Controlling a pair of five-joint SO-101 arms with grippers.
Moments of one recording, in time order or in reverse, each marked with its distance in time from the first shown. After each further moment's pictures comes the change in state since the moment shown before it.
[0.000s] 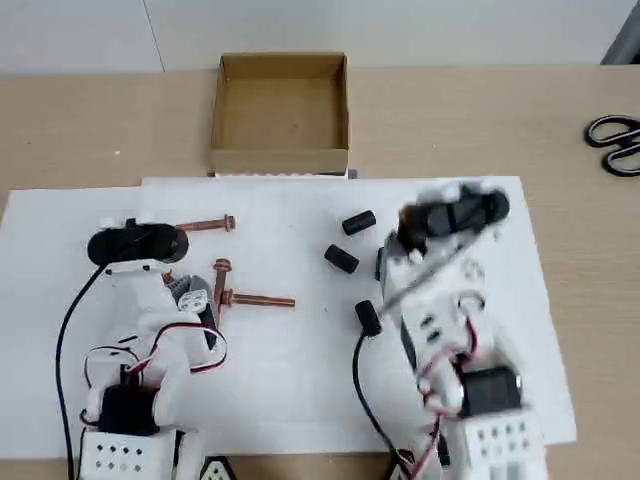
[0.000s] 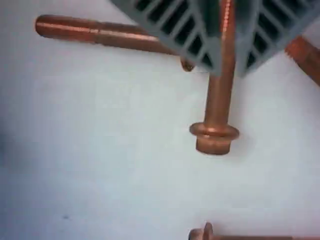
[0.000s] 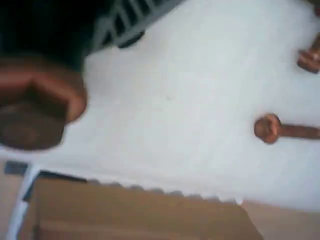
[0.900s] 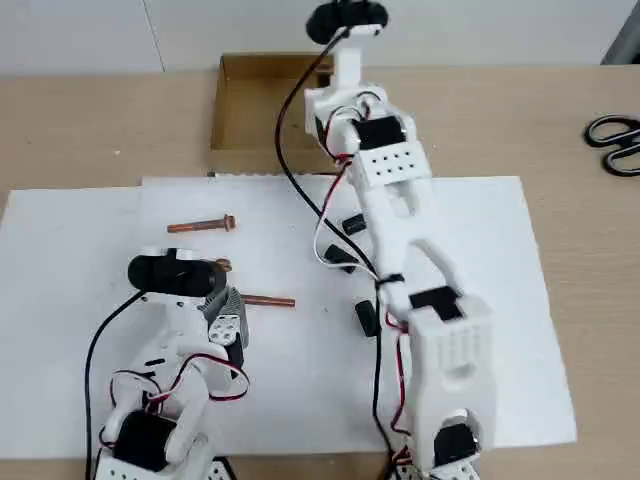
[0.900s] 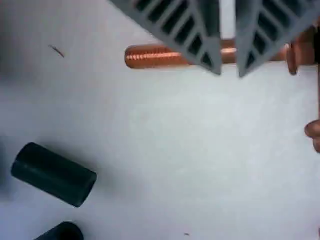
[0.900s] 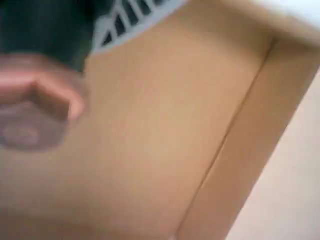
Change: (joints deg) left arm 11.7 -20.0 11.1 1.8 0.0; right arm -4.7 103.6 -97.9 -1.6 -0.3
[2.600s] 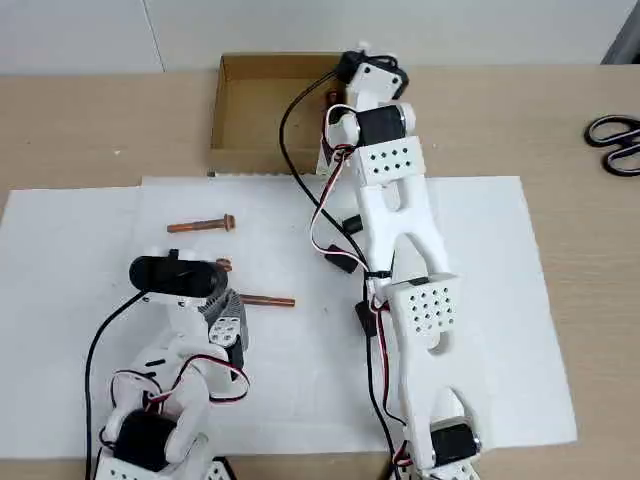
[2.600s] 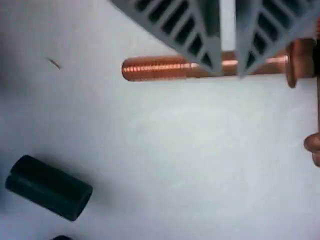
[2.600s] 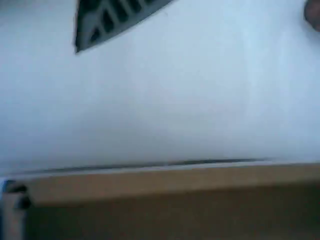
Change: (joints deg) left arm 0.1 0.0 0.0 1.4 0.0; right arm 0.4 18.7 -36.2 53.3 -18.8
